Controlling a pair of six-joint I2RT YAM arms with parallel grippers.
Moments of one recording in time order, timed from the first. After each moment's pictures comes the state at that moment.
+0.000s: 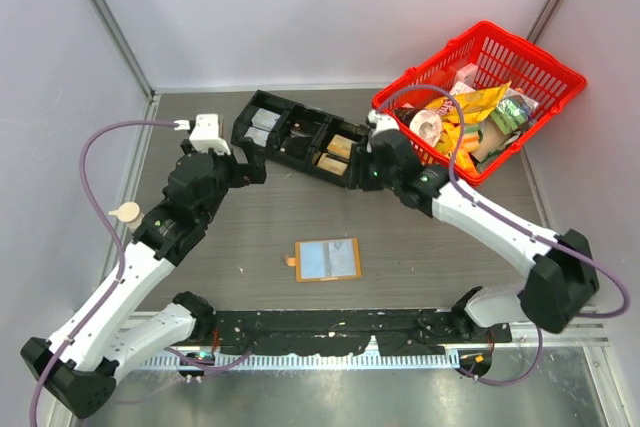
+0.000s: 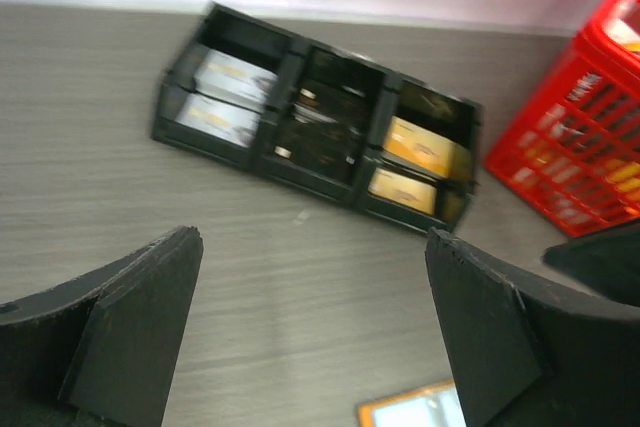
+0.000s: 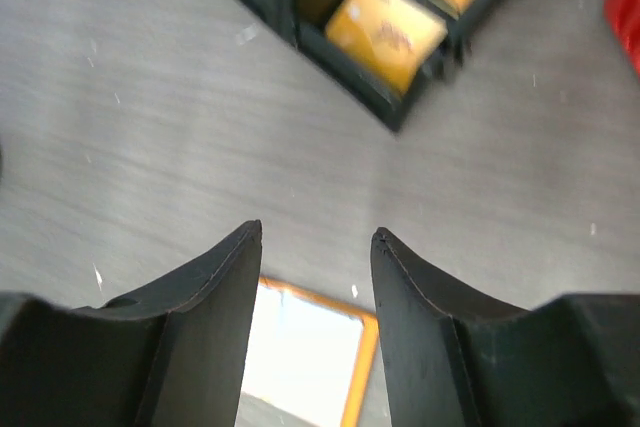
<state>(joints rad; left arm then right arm) -0.56 0.85 0.92 -0.26 -0.39 -0.26 0.67 1.40 1.14 -0.33 0.10 0.49</state>
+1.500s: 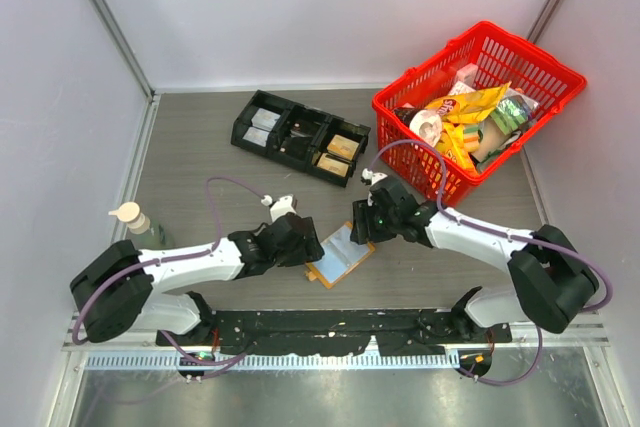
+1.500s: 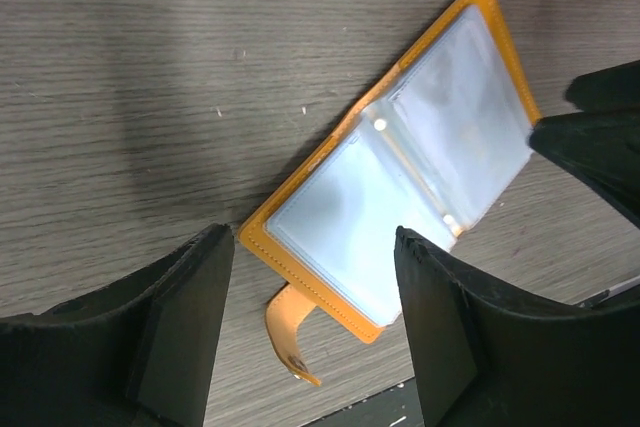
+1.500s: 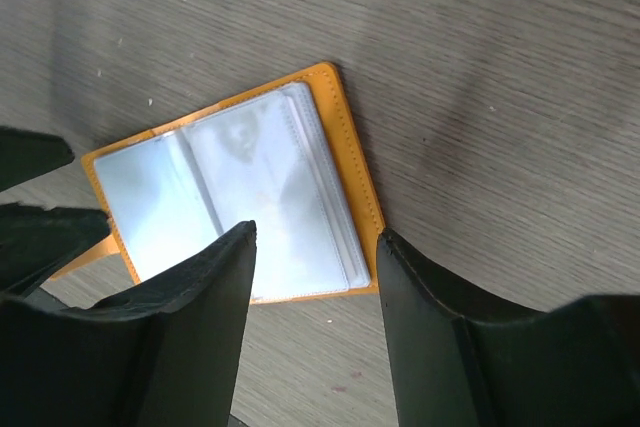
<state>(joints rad) -0.97 1.28 0.57 -0.14 -0.23 -1.02 0.69 1.38 0.69 -0.22 -0.10 0.47</state>
